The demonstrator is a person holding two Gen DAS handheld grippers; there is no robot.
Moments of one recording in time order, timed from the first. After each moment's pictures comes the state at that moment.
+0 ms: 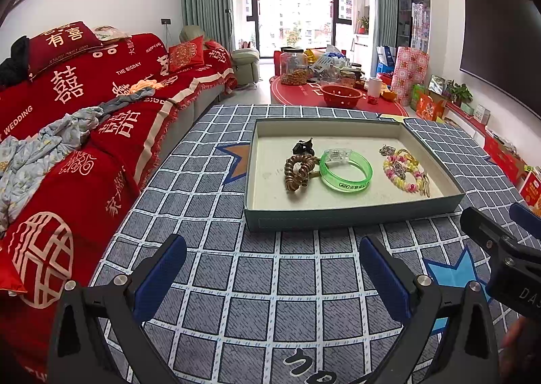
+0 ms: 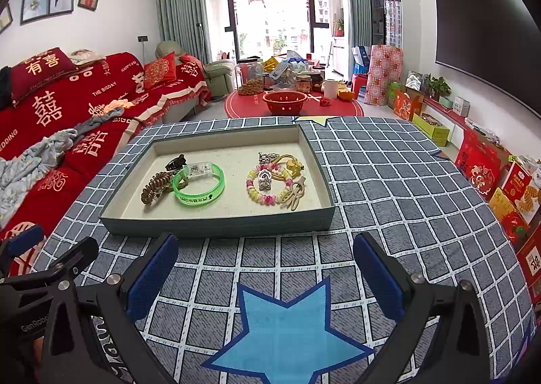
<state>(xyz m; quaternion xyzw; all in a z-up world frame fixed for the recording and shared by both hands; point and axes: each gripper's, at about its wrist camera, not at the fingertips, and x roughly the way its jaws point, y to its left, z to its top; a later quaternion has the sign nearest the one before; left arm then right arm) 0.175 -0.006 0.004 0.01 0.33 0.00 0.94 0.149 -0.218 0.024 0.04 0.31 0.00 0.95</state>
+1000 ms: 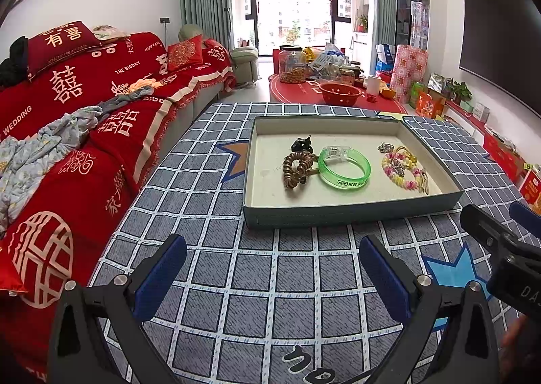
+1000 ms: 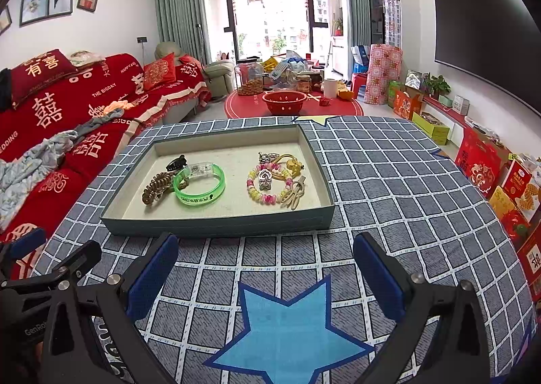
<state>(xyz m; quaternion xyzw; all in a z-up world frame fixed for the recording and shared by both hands) 0.173 -0.007 0.003 0.01 0.34 0.00 0.94 0.149 -0.217 0.024 0.04 0.31 0.00 0.95</state>
